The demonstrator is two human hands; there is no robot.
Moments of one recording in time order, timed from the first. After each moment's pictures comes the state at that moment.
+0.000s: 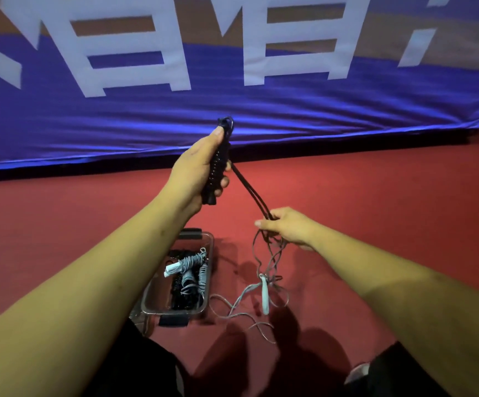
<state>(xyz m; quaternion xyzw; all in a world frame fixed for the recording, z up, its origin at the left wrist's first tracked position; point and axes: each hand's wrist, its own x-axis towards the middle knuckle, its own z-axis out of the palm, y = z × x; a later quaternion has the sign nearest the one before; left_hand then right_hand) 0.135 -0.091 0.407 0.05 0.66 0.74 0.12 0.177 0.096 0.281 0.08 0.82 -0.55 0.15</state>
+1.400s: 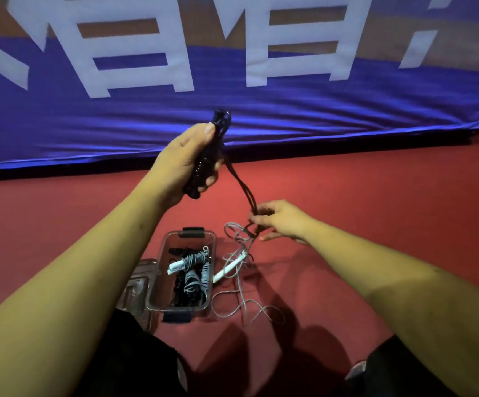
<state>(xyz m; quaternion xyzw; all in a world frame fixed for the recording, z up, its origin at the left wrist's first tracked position) 0.131 -0.124 0.420 0.23 0.67 0.70 0.13 0.168 0.080 0.290 0.05 0.78 -0.60 0.15</state>
